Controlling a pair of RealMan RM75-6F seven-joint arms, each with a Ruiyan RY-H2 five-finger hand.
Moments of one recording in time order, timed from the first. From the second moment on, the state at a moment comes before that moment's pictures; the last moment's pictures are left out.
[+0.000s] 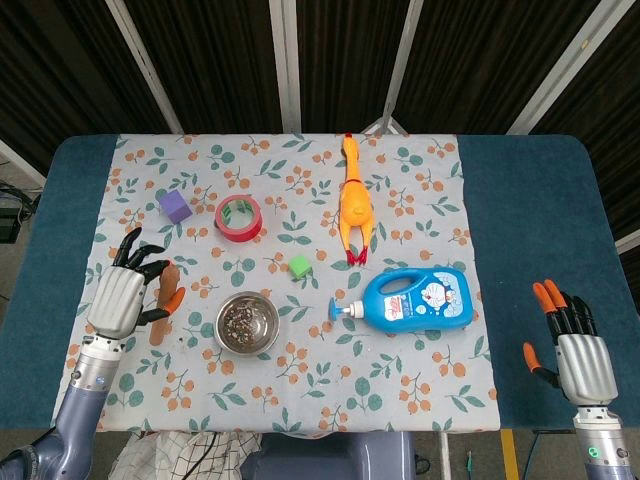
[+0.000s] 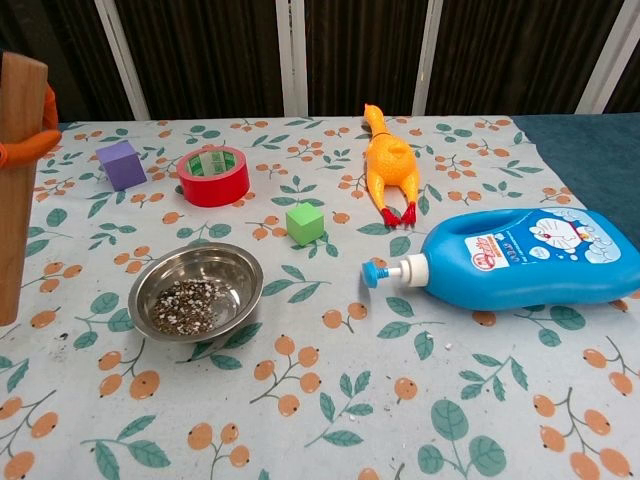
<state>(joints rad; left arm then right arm) -0.38 -1.44 -0.16 -1.59 1.54 1.45 0.08 0.07 -1.28 0.05 -1.44 -1.55 1.53 0.09</state>
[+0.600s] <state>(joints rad) -0.47 -1.53 -0.25 -1.63 1.58 1.48 0.05 0.08 -1.28 0.06 -1.44 -1.54 1.52 0.10</state>
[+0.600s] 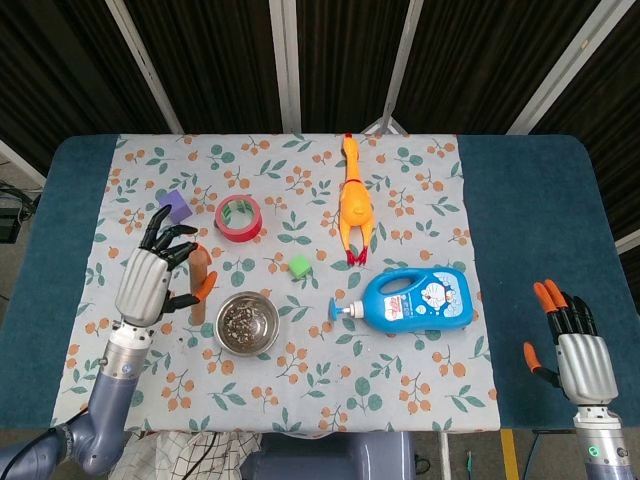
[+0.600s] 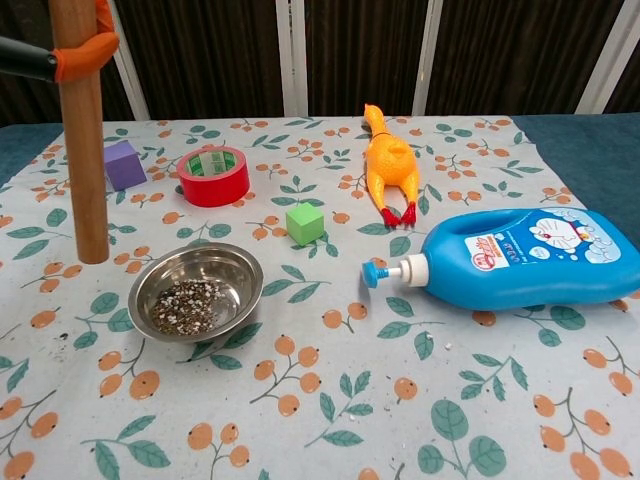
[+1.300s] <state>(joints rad) -0.56 -1.79 -0.23 -1.26 1.67 1.56 -0.26 0.08 -1.27 0.06 -1.45 -1.53 1.50 0.11</state>
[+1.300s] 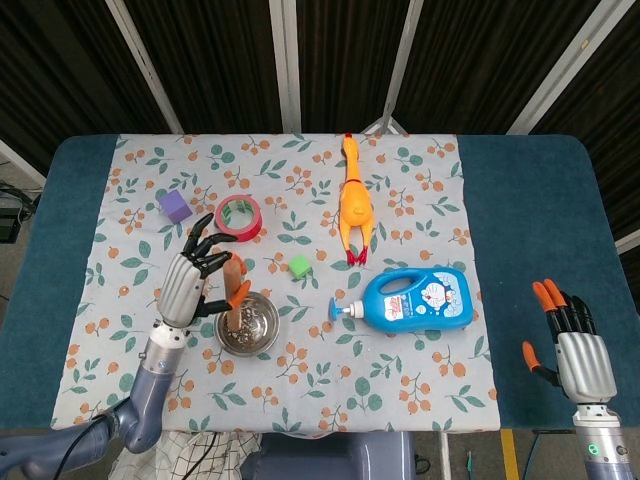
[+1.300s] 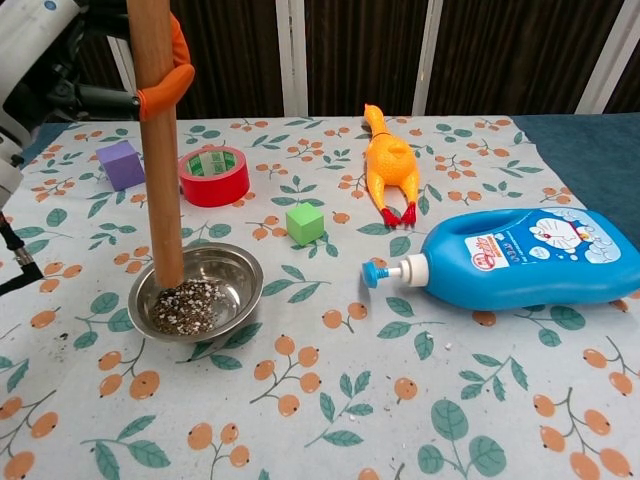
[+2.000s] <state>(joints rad) -0.61 -1.89 -0.19 -1.03 1.72 1.64 -0.45 0.08 -1.27 0.06 -1.45 -1.53 1.50 0.12</state>
